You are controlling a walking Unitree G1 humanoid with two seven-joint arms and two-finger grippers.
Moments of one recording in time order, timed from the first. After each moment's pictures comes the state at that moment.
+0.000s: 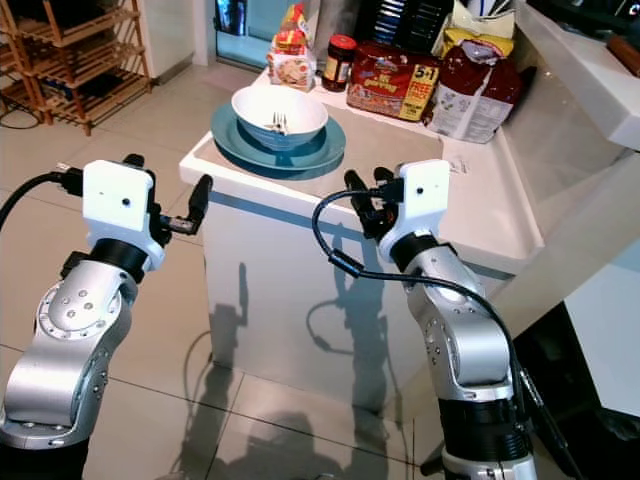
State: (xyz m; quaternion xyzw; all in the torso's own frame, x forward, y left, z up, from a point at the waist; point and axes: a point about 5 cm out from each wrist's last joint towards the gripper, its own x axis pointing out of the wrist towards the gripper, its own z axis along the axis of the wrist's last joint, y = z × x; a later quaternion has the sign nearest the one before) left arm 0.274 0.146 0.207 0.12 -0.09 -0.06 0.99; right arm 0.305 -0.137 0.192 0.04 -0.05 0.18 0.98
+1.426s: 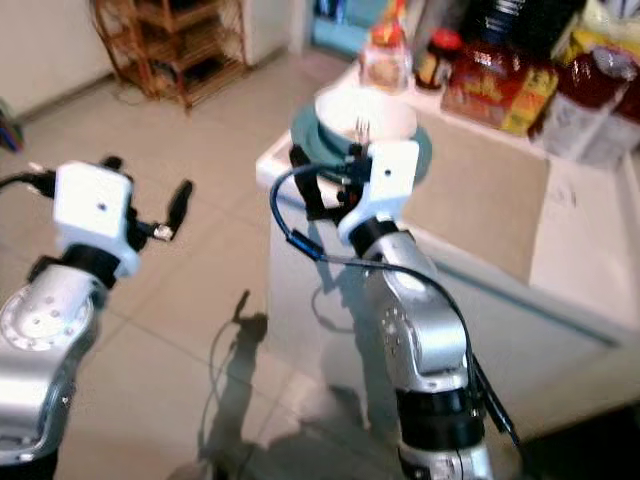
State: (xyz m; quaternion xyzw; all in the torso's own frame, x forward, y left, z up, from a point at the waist) left arm 0.263 0.160 0.213 0.15 -0.08 -0.07 0.98; right arm 0.303 -0.095 0.214 0.12 -0.11 0.21 0.96
